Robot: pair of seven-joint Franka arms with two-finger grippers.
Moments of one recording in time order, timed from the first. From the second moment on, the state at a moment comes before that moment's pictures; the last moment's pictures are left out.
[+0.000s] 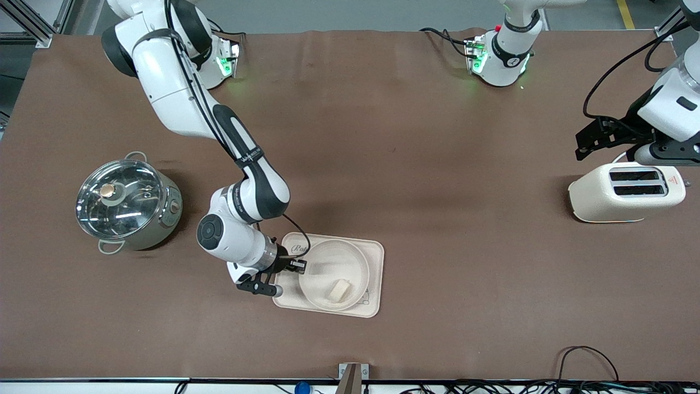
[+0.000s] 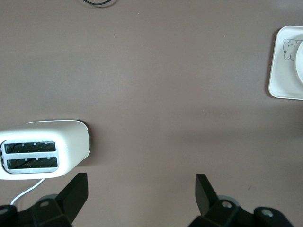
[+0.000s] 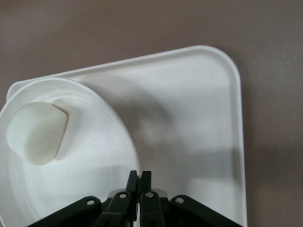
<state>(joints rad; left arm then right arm) -0.03 0.02 -0.10 -1.56 0.00 1.63 -0.08 0.39 0.92 0.04 -1.27 0.44 2.37 0.33</state>
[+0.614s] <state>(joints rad) -0.03 0.02 -0.10 -1.56 0.00 1.63 -0.08 0.50 0.38 0.06 -1.97 0.45 2.41 0.32</state>
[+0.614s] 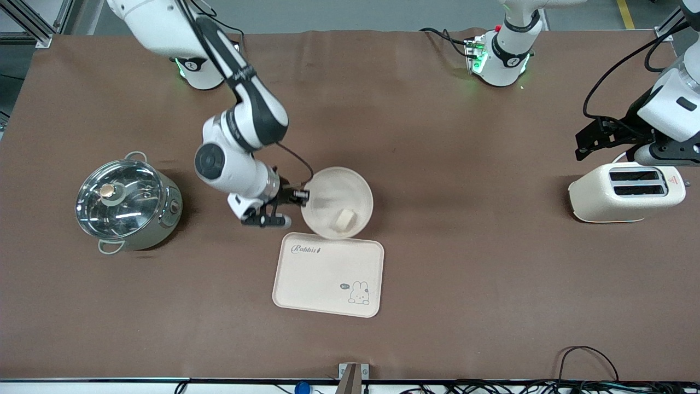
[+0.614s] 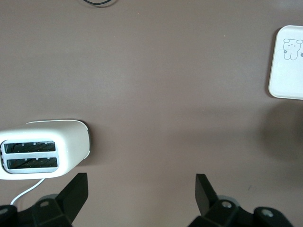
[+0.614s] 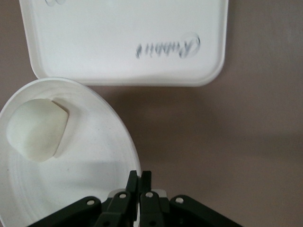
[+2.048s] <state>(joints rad) -0.29 0.28 -0.21 -1.60 -0.11 1.95 -0.19 0.35 0.09 0.00 -2.09 0.36 2.30 0.29</state>
